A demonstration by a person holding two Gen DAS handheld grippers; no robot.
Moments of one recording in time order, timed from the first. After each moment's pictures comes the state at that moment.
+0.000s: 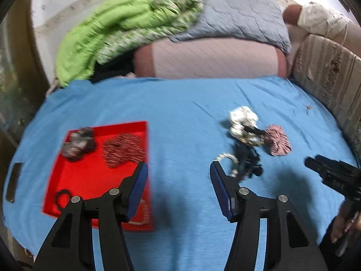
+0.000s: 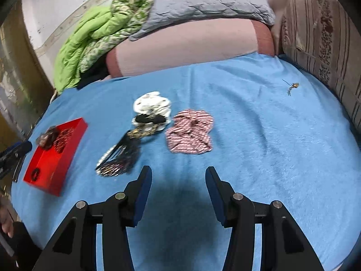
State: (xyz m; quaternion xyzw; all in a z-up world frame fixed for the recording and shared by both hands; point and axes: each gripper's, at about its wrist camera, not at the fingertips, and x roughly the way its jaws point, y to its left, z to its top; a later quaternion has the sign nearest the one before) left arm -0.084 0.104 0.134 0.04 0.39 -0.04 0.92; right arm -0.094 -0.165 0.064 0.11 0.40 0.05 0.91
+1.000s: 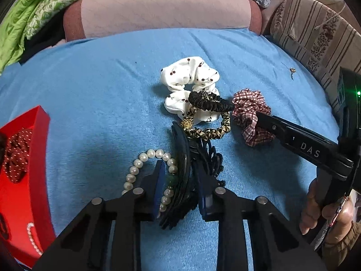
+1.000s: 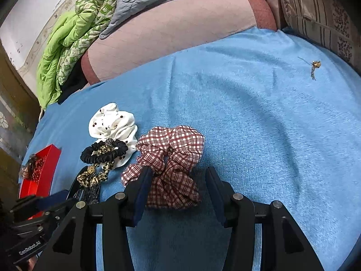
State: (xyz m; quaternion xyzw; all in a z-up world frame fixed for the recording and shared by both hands) left arm 0.012 0.010 0.038 0.03 0.51 -0.16 0.85; right arm 0.009 -0.190 0.007 0.17 0.43 0.06 0.89
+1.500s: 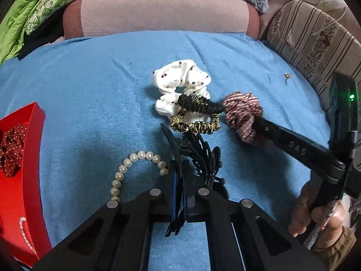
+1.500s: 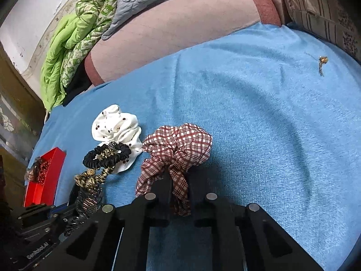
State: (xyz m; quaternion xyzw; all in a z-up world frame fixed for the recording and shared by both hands) left arm 0.005 0.006 0.047 0.01 0.50 -0.17 0.85; right arm 0.011 -0.190 0.008 0.18 0.42 0.07 0.89
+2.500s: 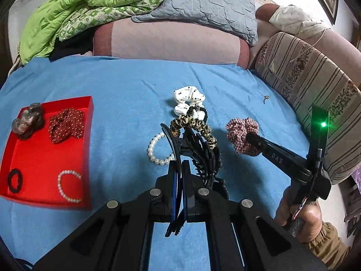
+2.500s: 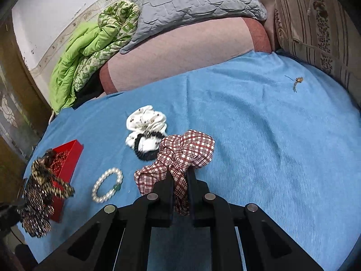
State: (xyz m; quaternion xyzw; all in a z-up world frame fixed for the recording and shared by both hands) left arm -0.105 0.074 0.119 -0.03 0.43 -0.17 0.89; right arm -0.079 -0.162 0.049 0.15 0.37 0.05 0.92
